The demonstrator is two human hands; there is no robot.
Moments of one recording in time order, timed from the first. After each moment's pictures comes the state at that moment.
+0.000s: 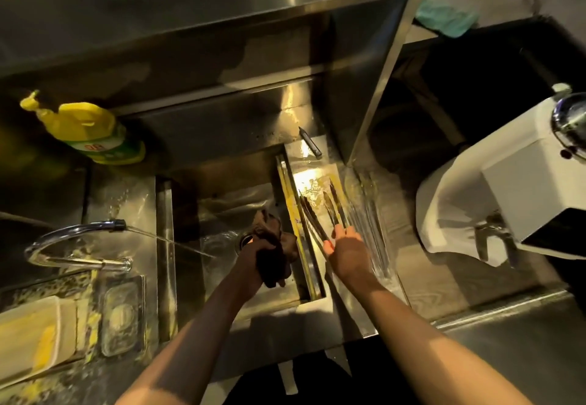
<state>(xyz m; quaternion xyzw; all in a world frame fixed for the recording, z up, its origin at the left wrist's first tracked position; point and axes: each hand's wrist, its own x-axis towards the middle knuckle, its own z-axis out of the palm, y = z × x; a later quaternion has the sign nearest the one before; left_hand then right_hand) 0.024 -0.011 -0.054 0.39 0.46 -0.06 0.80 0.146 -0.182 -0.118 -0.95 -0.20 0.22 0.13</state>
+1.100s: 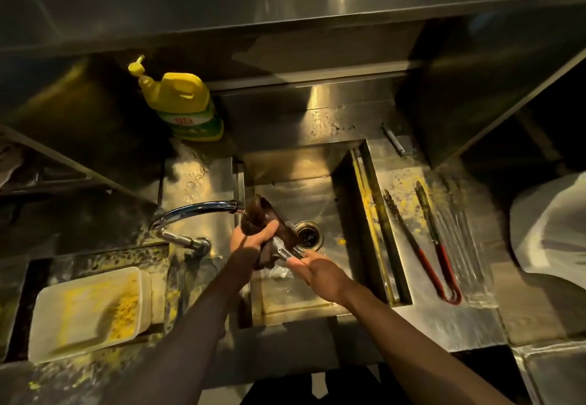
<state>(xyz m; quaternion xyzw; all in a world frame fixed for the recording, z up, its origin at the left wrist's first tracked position) -0.081 0.172 -0.089 0.46 0.51 0.08 0.72 0.001 0.004 -0.103 -0.81 -0.32 0.44 0.24</state>
